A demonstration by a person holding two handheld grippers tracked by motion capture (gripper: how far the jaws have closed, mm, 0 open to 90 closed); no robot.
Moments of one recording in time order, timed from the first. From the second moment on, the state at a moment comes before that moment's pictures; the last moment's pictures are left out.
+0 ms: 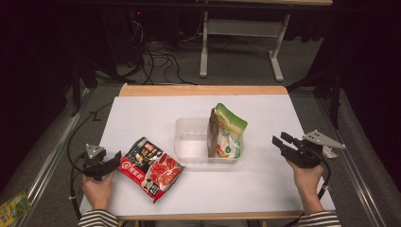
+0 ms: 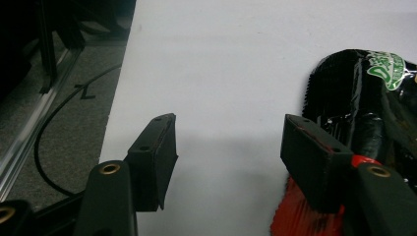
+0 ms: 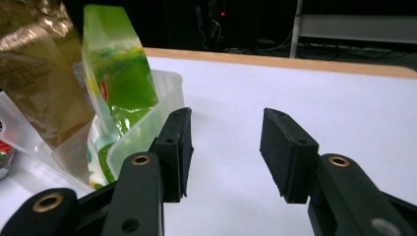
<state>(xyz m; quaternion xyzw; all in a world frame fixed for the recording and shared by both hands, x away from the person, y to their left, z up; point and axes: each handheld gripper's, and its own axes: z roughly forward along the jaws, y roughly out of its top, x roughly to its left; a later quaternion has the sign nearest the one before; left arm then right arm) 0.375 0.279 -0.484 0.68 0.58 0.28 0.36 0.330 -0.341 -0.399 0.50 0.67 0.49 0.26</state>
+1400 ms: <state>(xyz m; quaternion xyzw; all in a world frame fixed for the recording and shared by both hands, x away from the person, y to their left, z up) 0.361 0.281 -0.477 0.66 0.55 0.29 0.41 0.342 -0.334 -0.475 0.54 0.69 0.41 0.27</state>
